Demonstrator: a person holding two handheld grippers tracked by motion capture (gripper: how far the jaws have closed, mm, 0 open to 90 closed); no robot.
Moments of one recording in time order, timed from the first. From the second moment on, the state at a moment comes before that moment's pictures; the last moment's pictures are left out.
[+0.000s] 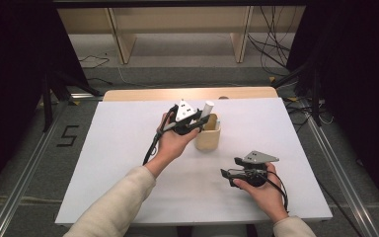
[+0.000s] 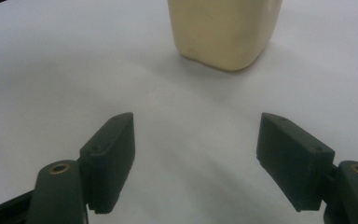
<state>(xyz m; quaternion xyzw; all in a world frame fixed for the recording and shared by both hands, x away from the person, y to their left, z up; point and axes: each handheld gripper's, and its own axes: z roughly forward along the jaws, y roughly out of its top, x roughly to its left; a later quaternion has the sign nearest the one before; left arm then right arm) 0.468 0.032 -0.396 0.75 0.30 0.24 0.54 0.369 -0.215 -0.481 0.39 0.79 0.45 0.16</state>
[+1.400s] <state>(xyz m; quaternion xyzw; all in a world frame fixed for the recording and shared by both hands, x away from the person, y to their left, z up) 0.472 0.026 -0.408 0.76 0.29 0.24 0.53 0.369 -0.216 -0.481 0.39 0.79 0.45 0.16</state>
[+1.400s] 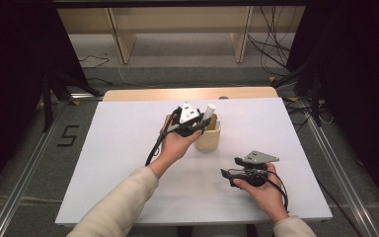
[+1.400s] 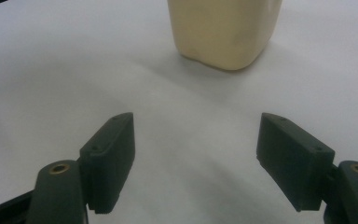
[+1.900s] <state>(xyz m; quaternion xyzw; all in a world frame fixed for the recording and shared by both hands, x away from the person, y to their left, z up) 0.474 0.026 -0.416 0.77 0.30 0.24 0.52 0.369 -0.216 -0.481 0.39 0.79 0.44 0.16</state>
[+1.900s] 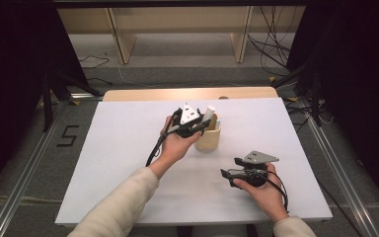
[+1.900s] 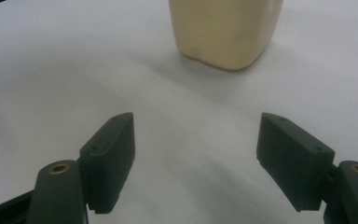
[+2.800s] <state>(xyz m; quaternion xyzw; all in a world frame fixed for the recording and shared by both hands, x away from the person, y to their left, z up) 0.477 0.026 -0.426 0.78 0.30 0.23 0.50 0.369 -0.215 -0.481 0.39 0.79 0.44 0.15</state>
